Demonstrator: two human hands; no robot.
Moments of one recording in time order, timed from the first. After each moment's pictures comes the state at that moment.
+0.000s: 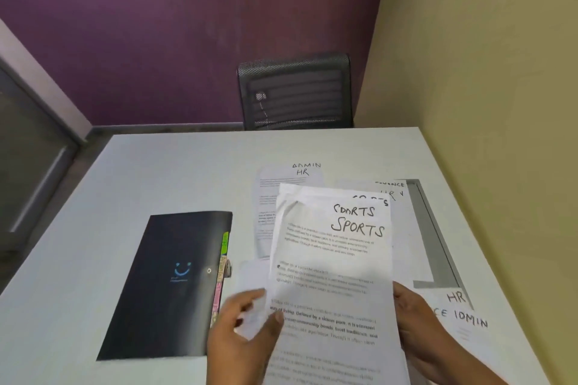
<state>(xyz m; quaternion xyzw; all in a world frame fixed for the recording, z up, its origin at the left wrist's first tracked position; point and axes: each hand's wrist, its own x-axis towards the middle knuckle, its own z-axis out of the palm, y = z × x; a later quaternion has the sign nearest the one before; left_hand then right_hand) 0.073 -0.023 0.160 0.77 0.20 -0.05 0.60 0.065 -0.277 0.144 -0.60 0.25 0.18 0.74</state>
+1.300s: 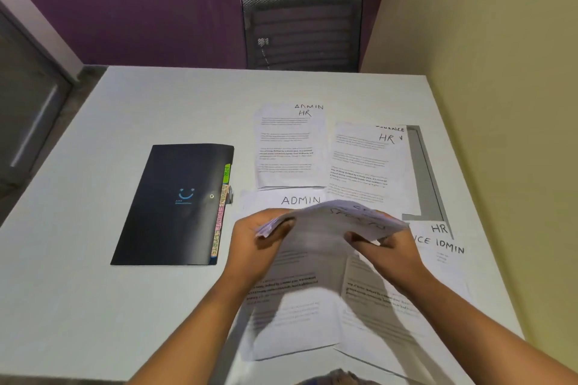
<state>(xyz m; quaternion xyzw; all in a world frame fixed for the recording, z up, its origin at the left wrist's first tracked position) 0.069 -0.021 0.144 0.78 -0.03 -0.04 0.62 0.032 -0.250 0.150 -0.78 0.10 0.02 0.62</state>
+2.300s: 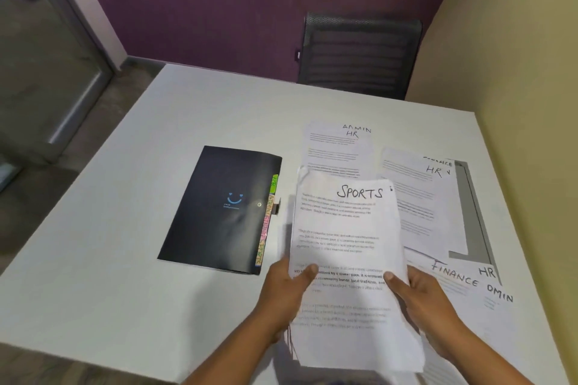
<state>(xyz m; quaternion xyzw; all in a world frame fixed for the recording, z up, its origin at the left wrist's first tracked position) 0.042 0.041 0.111 0.65 0.17 -0.25 0.69 0.028 -0.203 0.121 -0.75 0.24 0.17 0.59</state>
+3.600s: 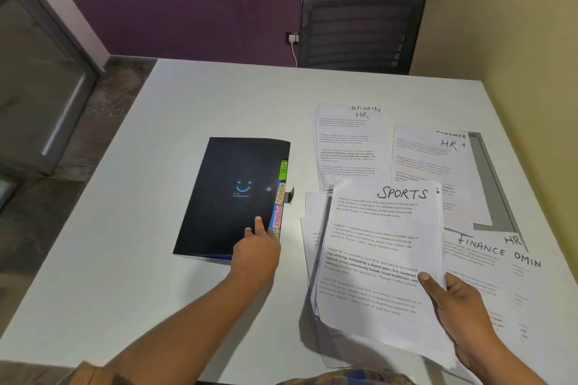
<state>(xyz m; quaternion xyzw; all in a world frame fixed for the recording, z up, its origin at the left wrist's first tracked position) 0.110 0.141 0.054 0.95 -0.10 -0.26 -0.12 -0.011 -0.159 0.103 -0.70 0.41 0.04 0.58</state>
